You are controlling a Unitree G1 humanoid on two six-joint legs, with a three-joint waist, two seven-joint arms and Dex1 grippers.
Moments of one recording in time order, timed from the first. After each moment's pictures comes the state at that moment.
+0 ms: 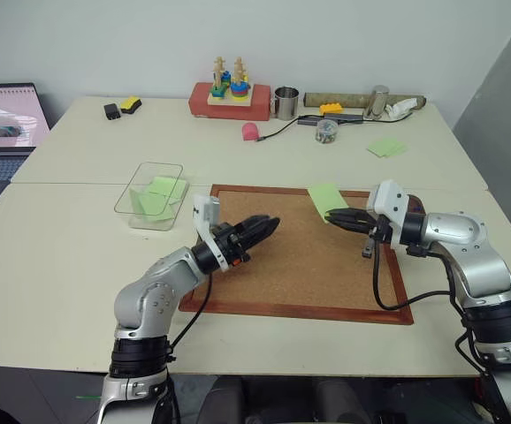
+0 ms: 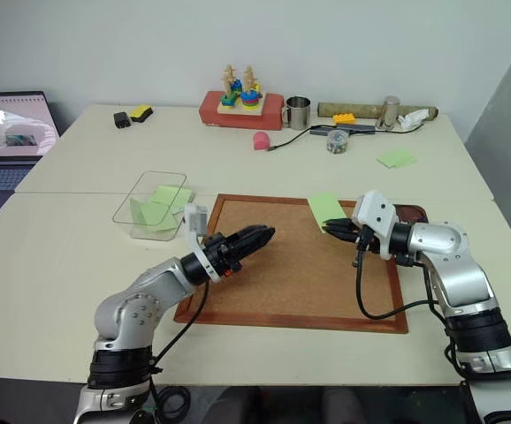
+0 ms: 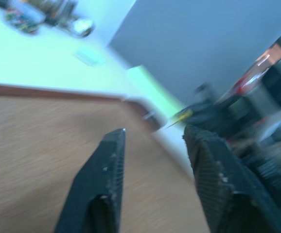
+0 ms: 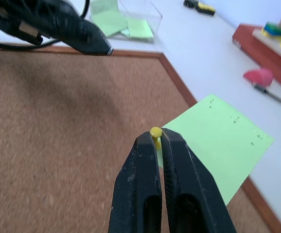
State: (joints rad) left arm -0.34 0.17 0.19 -0.17 -0.89 0.88 -0.64; right arm -0.50 -0.61 0.08 -0.05 0.22 0.16 1.00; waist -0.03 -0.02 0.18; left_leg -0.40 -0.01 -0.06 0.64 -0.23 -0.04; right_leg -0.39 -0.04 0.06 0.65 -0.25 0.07
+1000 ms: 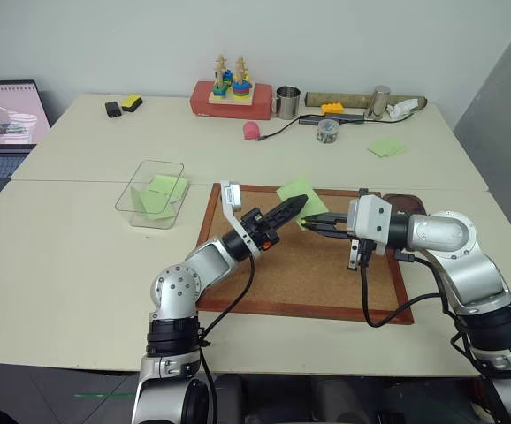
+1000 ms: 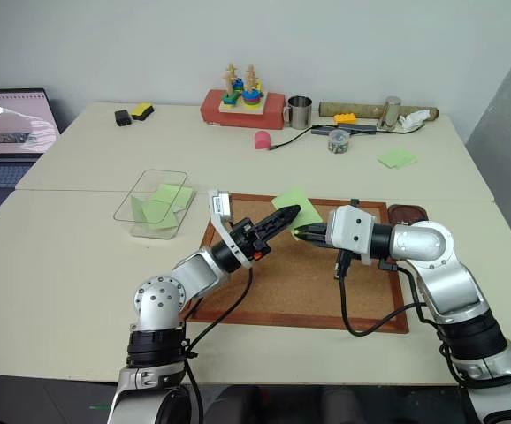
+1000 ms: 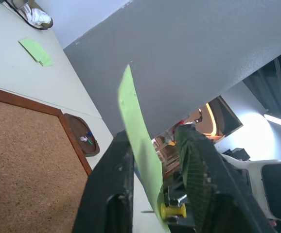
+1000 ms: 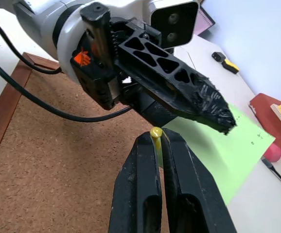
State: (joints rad) left arm -0.46 0.02 0.18 -0.04 -1.04 0.91 -0.45; right arm -0.49 -0.62 0.18 -0.21 0.17 0.07 1.00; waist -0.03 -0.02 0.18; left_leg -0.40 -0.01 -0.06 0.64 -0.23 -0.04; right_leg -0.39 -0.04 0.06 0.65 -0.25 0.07
